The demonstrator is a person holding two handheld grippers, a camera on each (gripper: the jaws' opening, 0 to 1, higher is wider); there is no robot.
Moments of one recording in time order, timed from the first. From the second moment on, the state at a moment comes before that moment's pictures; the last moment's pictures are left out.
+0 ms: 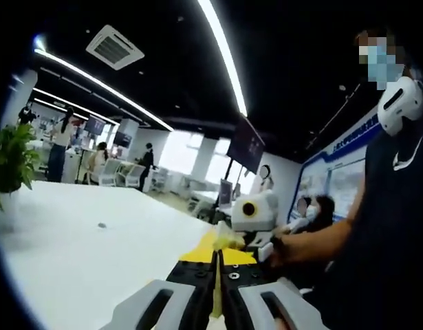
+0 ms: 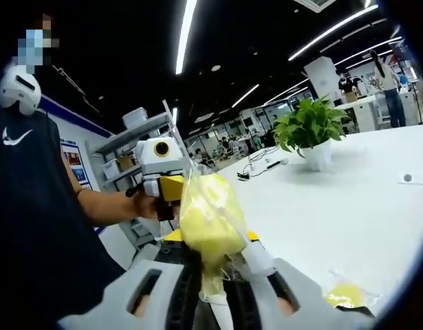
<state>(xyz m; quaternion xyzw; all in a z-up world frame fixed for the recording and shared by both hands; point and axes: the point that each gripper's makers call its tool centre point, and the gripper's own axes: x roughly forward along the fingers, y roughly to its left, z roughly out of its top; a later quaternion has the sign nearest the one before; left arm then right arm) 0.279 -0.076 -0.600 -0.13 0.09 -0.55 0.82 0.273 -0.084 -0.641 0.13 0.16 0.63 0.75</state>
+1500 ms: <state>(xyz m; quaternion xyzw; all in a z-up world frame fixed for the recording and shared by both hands) 0.281 -0.061 -0.574 -0.20 0.06 -0.53 0.82 0.309 -0.103 -0.624 0.11 0.08 0.55 0.82</state>
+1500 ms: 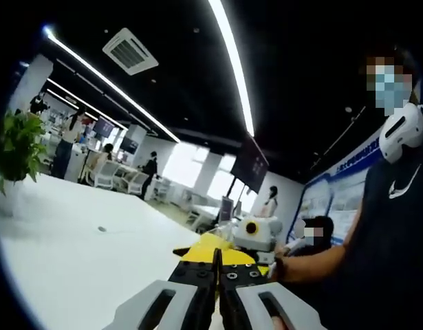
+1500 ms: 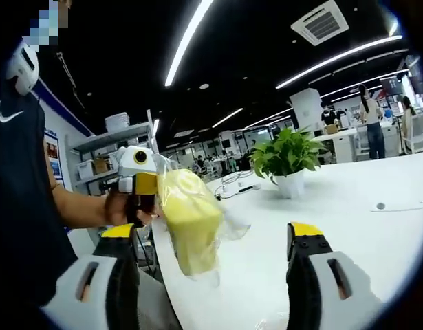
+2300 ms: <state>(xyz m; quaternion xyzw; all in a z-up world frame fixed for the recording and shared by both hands) 0.310 -0.030 -0.602 -0.30 0.11 -0.46 0.83 0.327 -0.184 -0.676 0.04 0.12 0.44 0.89</state>
